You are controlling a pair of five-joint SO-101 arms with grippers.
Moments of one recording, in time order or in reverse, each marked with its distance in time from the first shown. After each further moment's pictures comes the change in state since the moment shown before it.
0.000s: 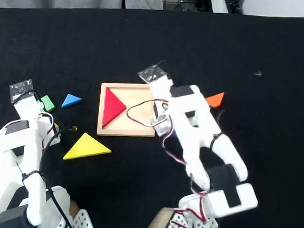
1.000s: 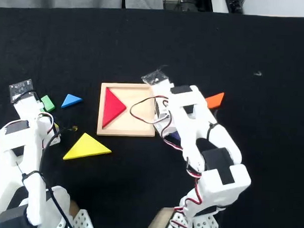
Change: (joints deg) left arm 0.0 0.0 0.1 0.0 0.0; right arm 3.3 11.6 -2.7 -2.6 2.0
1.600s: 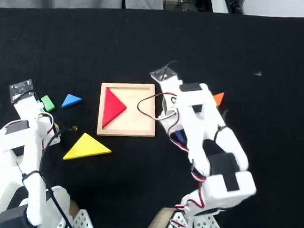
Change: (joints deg) left arm 0.0 0.0 0.0 0.0 0.0; right arm 3.7 -5.7 -0.3 2.4 0.2
